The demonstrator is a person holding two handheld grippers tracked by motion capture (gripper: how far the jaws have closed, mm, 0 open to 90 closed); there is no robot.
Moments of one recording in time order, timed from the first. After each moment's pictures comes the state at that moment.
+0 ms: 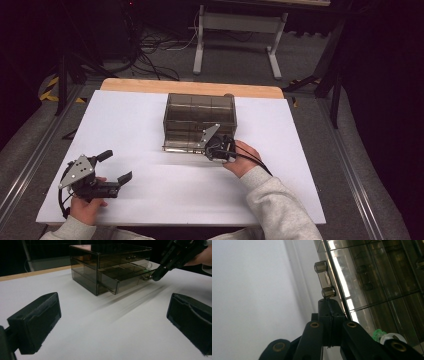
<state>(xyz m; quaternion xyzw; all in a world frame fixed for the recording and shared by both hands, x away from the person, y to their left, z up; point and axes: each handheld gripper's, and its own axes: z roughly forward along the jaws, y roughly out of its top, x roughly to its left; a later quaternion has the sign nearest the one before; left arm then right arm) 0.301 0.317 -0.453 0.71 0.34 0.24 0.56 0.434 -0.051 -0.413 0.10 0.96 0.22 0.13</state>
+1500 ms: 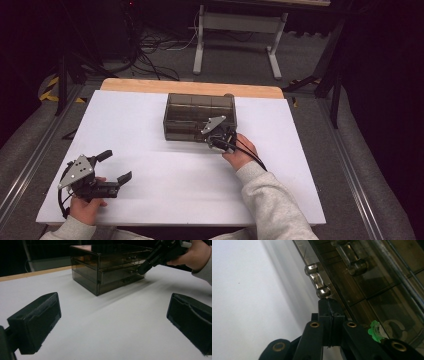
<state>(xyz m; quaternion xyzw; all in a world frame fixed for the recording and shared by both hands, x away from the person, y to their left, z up) 0.301 0.318 -0.453 0.71 0.34 0.24 0.56 0.465 -0.055 -0.420 0.18 0.93 0.27 0.19</state>
